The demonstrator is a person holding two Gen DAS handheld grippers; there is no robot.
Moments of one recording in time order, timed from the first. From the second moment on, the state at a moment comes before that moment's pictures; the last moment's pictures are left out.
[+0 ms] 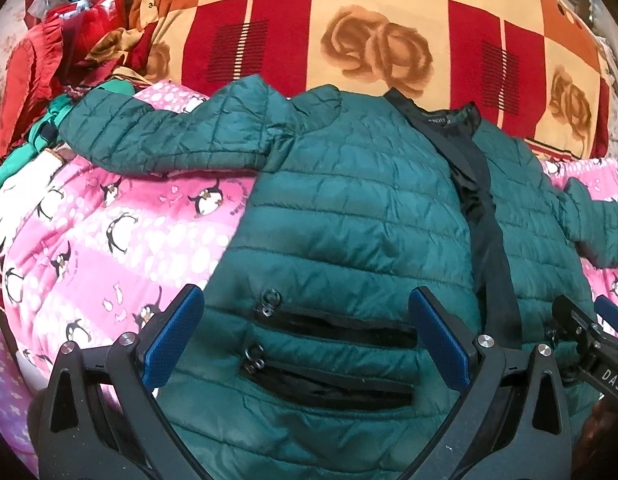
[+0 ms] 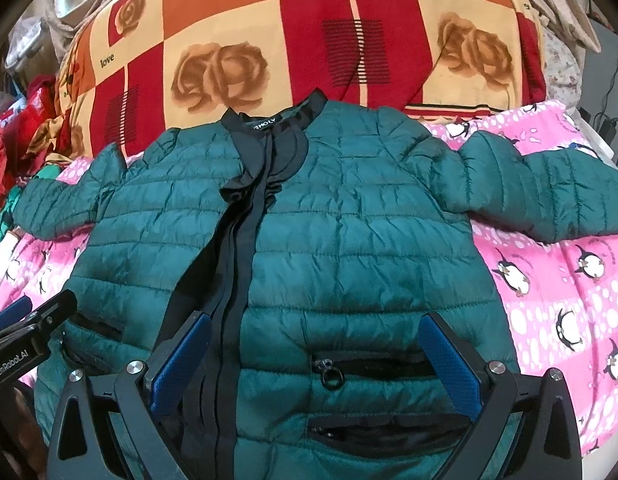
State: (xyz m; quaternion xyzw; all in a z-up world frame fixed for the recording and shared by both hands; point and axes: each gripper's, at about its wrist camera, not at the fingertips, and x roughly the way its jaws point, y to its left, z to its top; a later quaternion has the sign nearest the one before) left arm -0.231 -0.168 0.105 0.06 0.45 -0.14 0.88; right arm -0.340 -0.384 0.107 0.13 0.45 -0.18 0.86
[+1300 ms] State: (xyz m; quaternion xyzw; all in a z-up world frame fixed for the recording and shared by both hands) left arm -0.040 -0.028 0.103 -0.02 0.44 0.05 0.90; right arm -0.249 -0.385 0.075 0.12 0.47 -0.16 0.86
